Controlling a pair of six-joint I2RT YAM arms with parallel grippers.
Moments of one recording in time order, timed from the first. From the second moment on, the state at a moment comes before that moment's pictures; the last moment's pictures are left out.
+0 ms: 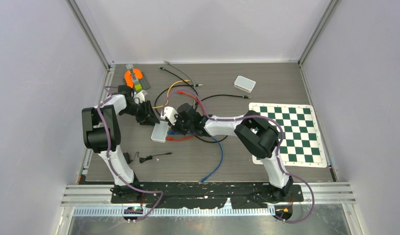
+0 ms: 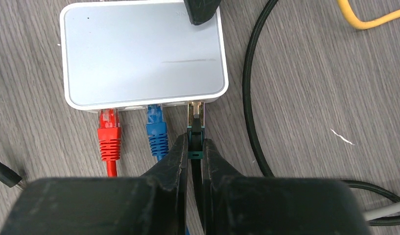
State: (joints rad) left arm 0.12 1.90 1.20 -0.68 0.66 -0.10; right arm 0.94 2.12 1.36 0.13 -0.17 -0.31
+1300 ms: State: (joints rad) left arm 0.07 1.77 1.01 -0.41 0.60 -0.17; right arm 0.93 2.13 1.37 0.12 -0.17 -0.22
